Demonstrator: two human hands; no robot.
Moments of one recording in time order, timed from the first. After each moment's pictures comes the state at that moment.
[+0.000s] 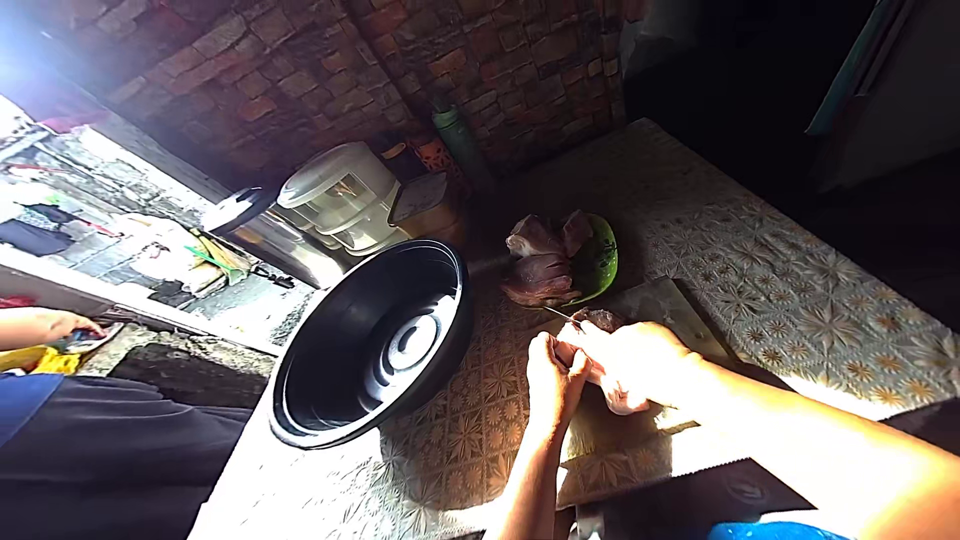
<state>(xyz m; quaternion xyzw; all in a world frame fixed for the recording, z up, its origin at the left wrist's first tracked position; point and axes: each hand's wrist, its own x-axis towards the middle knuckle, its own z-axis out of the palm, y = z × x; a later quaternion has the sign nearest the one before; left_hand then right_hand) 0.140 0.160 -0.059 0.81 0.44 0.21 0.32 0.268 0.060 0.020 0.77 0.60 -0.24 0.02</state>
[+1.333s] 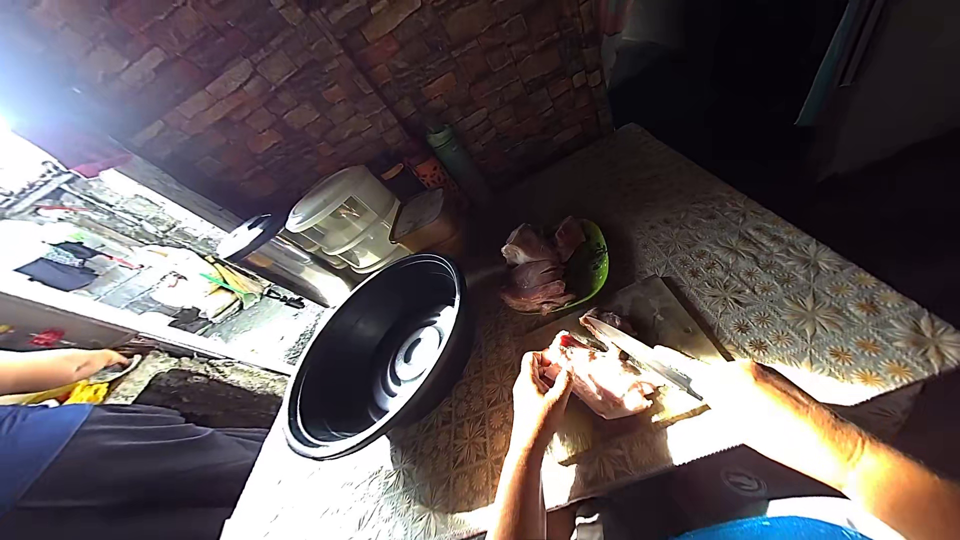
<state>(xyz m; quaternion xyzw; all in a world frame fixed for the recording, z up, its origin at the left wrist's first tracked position) 0.107 0.153 -0.059 0.77 0.39 0.24 0.44 0.300 -0.073 -0.043 0.78 0.55 -0.14 -0.25</state>
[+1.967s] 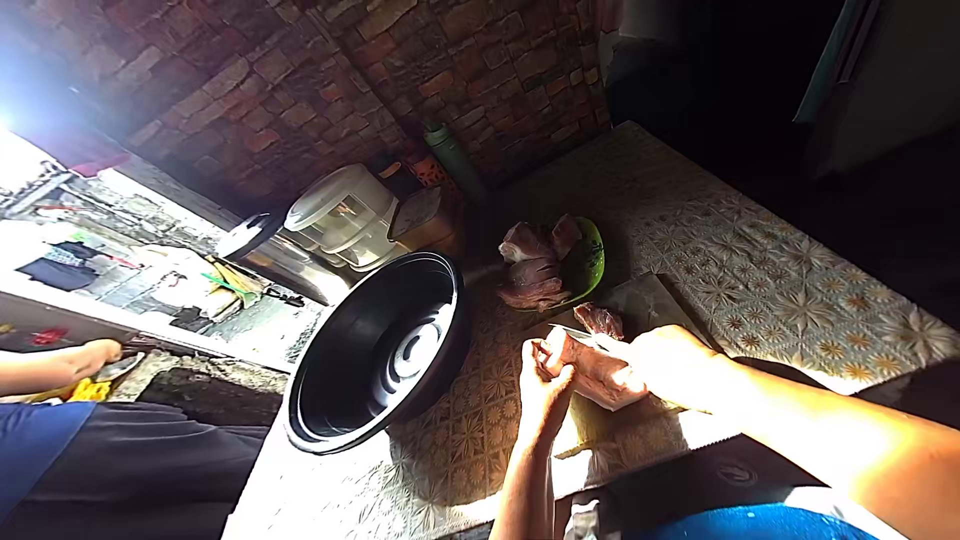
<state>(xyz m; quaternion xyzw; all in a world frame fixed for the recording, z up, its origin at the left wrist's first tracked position) 0.123 0.138 -0.055 0.72 0.36 0.31 0.51 0.282 0.004 0.040 0.75 0.60 -0.28 0.01</state>
